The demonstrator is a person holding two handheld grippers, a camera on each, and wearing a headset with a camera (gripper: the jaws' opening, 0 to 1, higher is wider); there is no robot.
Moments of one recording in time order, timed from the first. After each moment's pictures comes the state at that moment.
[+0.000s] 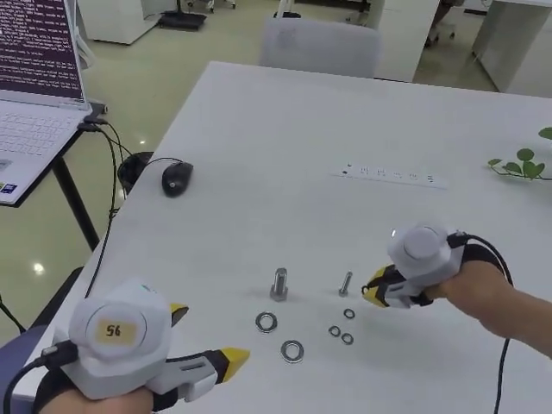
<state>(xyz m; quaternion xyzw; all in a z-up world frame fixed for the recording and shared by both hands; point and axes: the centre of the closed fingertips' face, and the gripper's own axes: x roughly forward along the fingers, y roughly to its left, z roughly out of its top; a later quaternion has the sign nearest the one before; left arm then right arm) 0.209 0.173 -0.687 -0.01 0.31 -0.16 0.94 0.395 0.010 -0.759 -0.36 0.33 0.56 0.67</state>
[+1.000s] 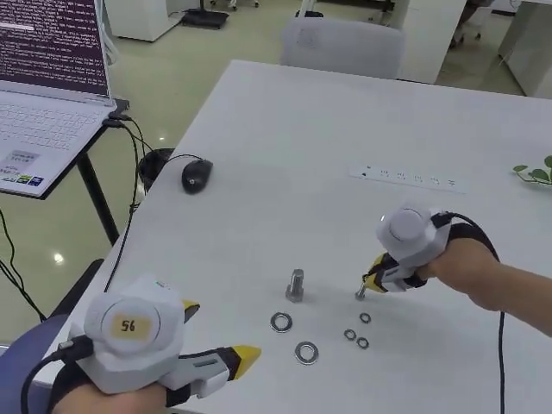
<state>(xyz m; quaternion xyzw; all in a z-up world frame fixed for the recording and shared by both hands) 0.207 0.180 -0.688 -0.02 0.32 -0.15 0.94 0.411 0.031 -0.774 -0.40 0.35 0.56 0.64</state>
